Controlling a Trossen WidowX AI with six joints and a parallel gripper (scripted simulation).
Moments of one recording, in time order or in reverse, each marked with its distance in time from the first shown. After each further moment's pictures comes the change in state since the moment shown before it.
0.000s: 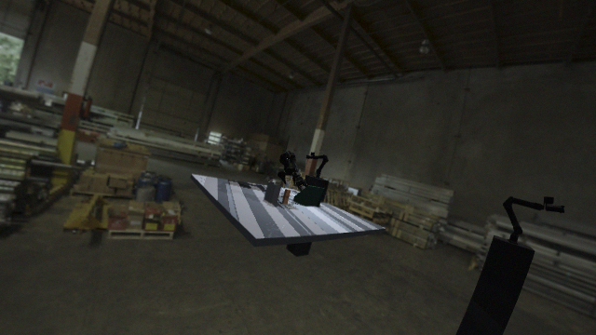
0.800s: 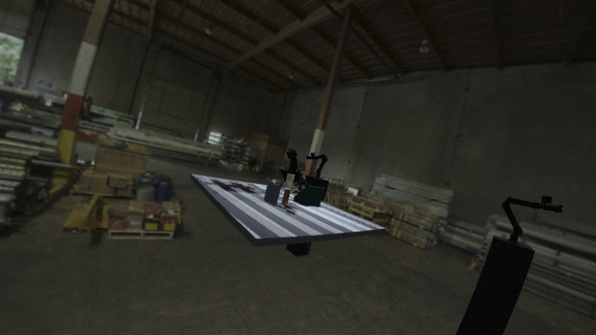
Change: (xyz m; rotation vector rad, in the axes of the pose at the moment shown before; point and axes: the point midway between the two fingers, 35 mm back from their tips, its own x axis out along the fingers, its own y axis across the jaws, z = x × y) arm -0.004 -0.001 0.018 -0.002 0.443 -0.116
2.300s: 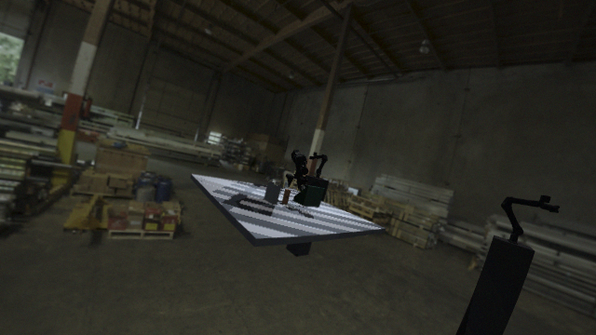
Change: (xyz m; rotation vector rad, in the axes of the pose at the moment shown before) arm 0.024 0.006 0.067 -0.034 0.320 -0.010
